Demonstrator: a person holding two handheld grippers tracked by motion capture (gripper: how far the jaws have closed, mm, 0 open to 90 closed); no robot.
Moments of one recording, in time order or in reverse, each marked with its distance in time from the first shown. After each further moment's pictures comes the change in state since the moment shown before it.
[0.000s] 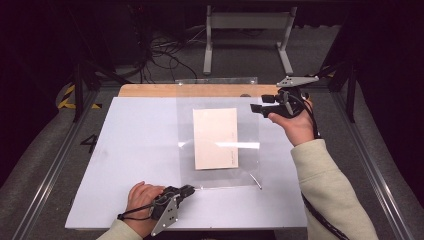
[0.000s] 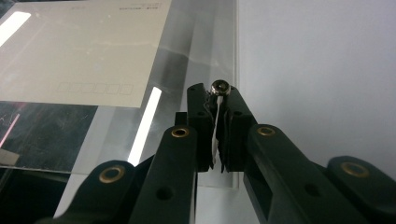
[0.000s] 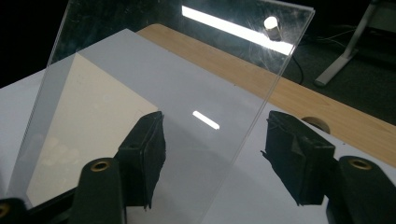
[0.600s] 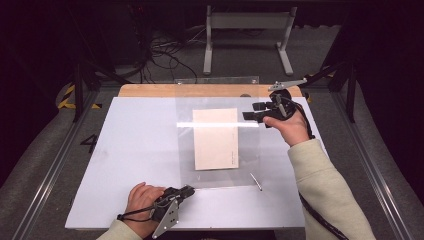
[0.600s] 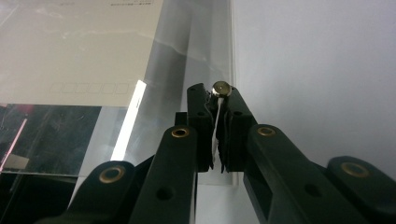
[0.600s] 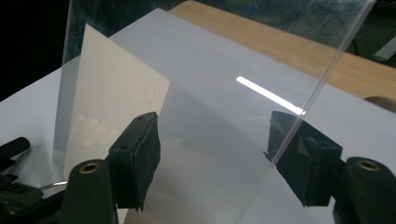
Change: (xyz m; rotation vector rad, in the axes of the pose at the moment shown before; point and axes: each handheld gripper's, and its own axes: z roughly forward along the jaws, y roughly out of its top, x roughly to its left) left arm -0.002 0.002 -0.001 0.019 0.001 0.041; right arm -0.002 -0.011 0.027 0.083 0.170 0.059
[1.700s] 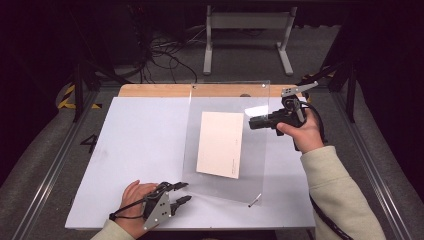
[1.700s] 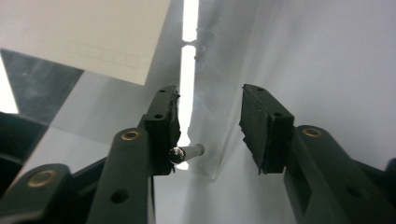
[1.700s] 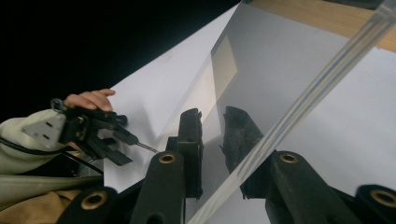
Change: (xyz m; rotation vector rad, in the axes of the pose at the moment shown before) left arm 0.017 -0.003 -0.022 -0.046 -0.101 -0.289; right arm 0.010 -0.011 -0.034 0.008 0.311 0.020
